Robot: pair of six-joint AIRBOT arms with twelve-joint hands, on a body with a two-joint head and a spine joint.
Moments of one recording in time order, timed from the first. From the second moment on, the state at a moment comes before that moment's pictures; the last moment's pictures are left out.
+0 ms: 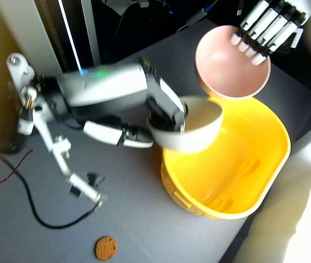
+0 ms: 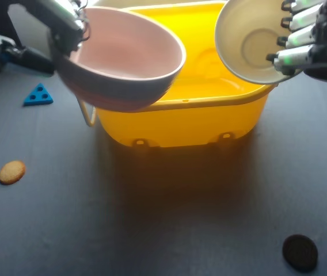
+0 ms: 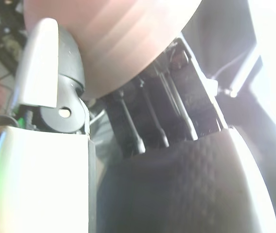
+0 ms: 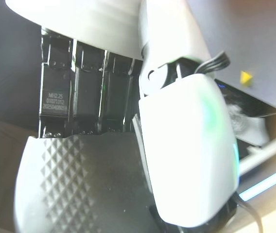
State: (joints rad) left arm 0.01 -1.07 1.74 1.22 -1.38 -0.37; right arm -0.26 -0.91 1.28 -0.80 1.06 -0.85
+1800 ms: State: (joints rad) left arm -0.03 -1.31 2.03 1.30 -1.33 -0.33; right arm -0.27 -1.02 1.39 -0.70 0.97 -0.66
